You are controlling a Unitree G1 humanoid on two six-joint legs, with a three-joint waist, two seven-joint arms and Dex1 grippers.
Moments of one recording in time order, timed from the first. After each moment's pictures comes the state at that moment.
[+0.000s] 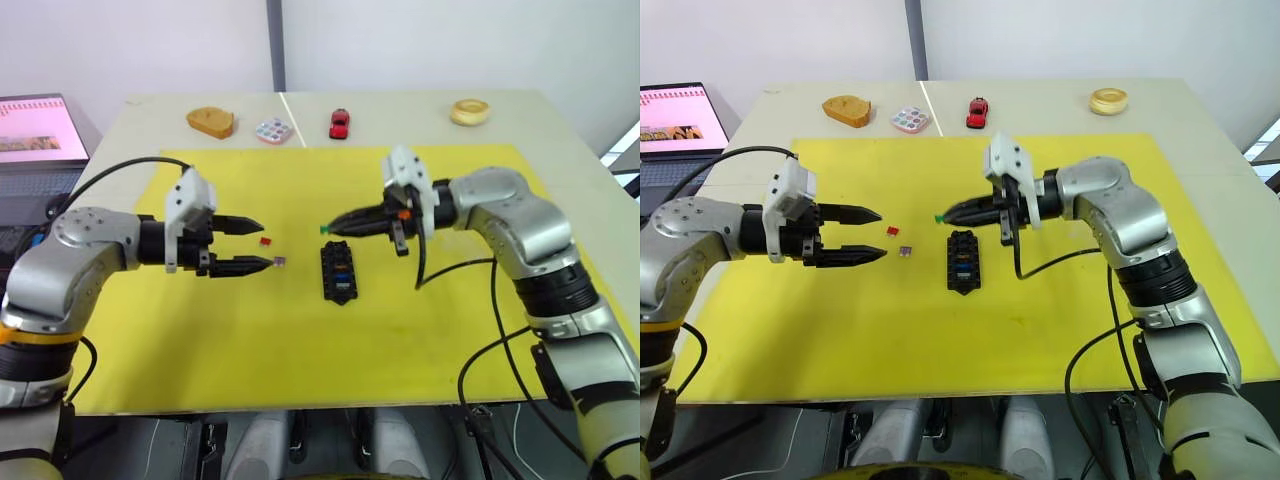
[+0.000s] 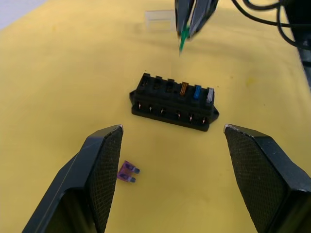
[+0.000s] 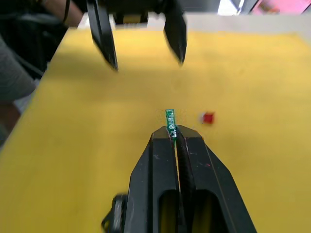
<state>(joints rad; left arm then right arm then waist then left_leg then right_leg) -0.44 0.86 0.03 -0.32 -0.58 0.68 -1.11 -0.82 -0.64 0.28 0.10 0.42 0.44 1.29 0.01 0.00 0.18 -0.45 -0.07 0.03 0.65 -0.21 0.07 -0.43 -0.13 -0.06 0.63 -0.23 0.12</state>
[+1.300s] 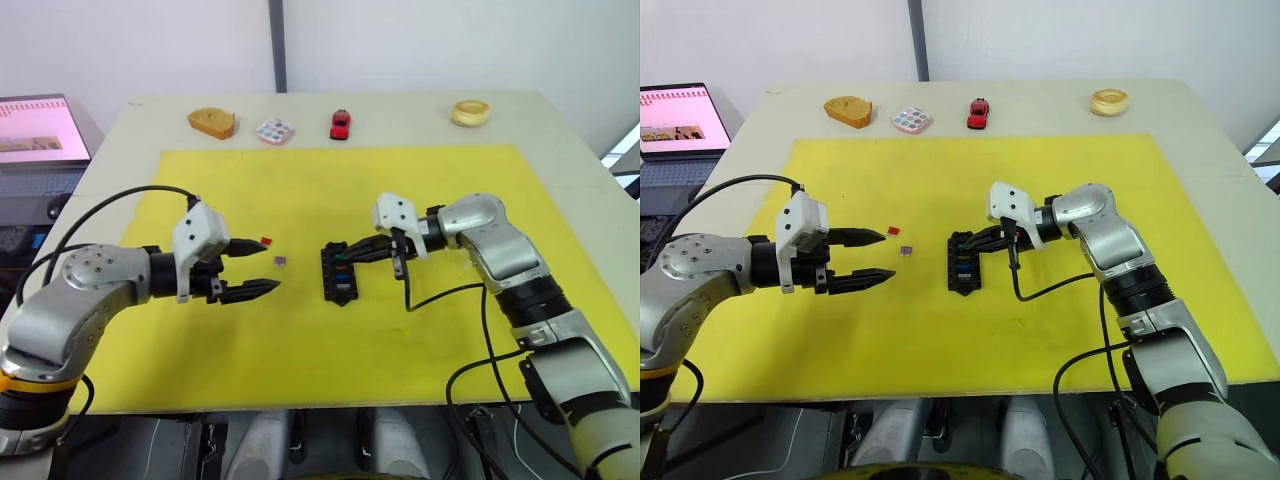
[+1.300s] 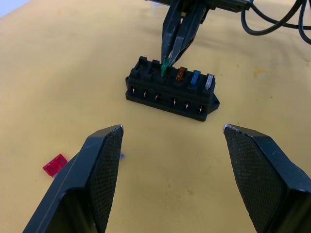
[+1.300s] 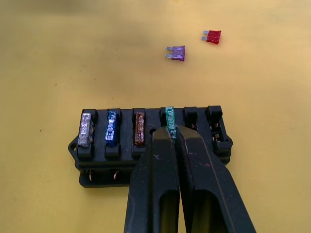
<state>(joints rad) -0.30 0.85 0.06 -0.45 -0.60 0.70 -0.96 -0.79 -0.59 0.30 0.24 0.17 0.27 1.34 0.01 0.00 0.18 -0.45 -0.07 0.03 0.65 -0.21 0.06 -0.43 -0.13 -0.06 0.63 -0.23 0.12</state>
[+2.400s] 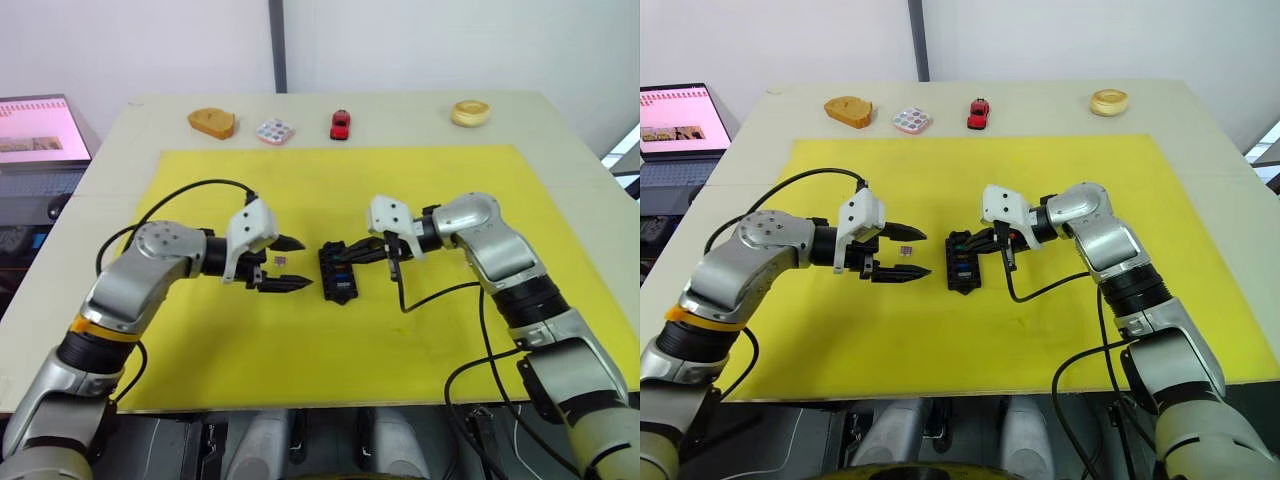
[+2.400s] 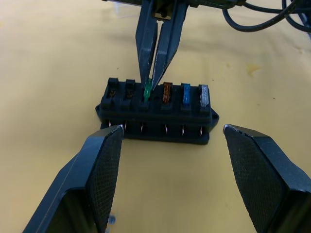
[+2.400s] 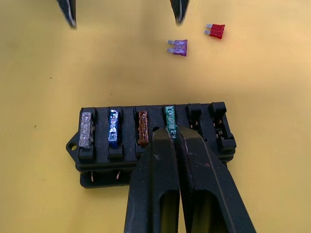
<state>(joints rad) -0.57 0.69 -0.23 -0.16 -0.40 0.54 -1.10 -0.80 -0.58 0.32 0.22 0.11 0.29 1.32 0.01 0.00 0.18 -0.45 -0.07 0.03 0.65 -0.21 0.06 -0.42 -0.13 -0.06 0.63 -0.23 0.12</state>
